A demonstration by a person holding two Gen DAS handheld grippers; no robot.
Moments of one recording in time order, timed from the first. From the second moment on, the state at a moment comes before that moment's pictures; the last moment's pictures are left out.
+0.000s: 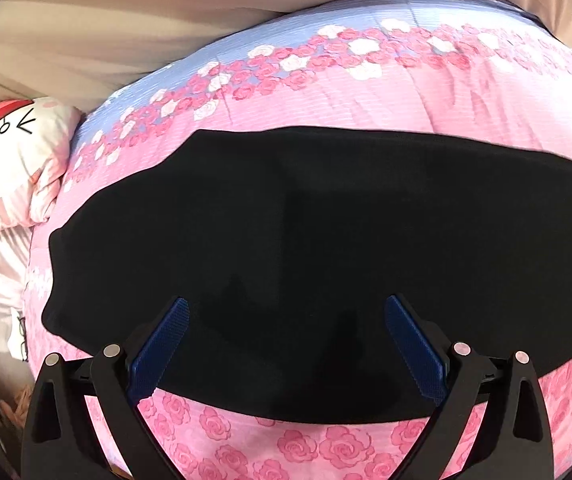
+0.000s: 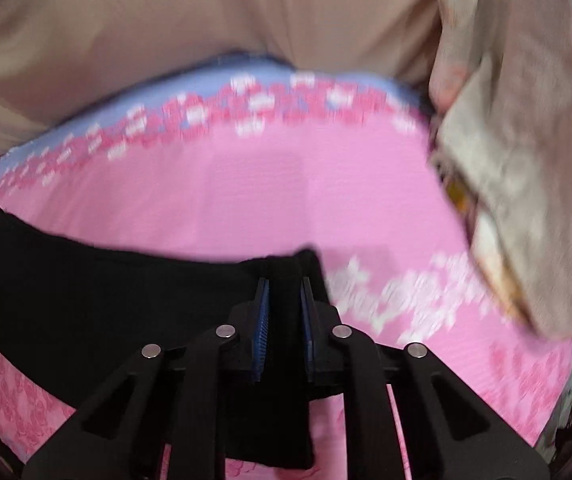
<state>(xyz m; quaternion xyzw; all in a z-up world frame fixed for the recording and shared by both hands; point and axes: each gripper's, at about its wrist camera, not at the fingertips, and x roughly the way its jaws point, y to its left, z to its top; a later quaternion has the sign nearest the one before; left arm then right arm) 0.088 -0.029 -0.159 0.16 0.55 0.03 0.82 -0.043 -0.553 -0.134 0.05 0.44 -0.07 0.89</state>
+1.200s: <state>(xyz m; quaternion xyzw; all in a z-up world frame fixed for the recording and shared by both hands) 0.076 -0.106 -0.177 0.18 0.54 -0.04 0.82 -0.059 -0.558 -0.188 -0.02 0.52 -0.03 0.85</state>
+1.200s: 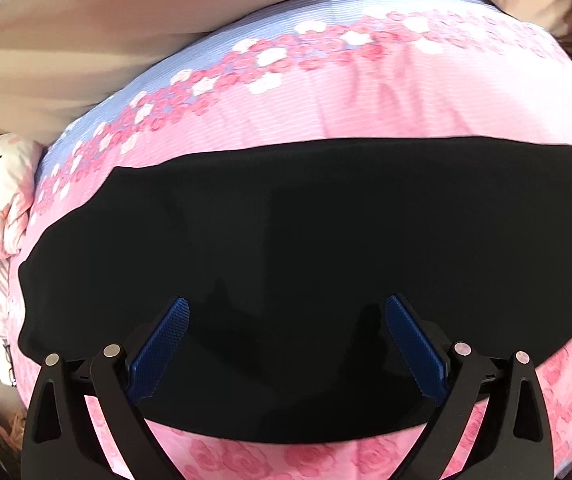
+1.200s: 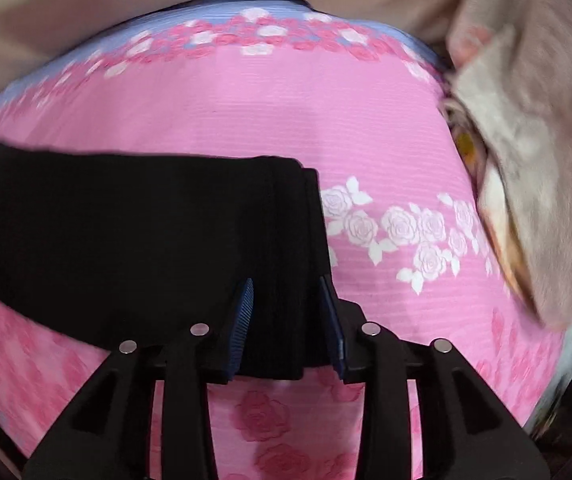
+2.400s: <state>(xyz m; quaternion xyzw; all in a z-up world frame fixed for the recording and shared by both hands) 0.044 0.131 -0.144 0.03 0.54 0.11 0.83 0.046 -0.333 -0.106 0.15 0.56 0.16 0.80</state>
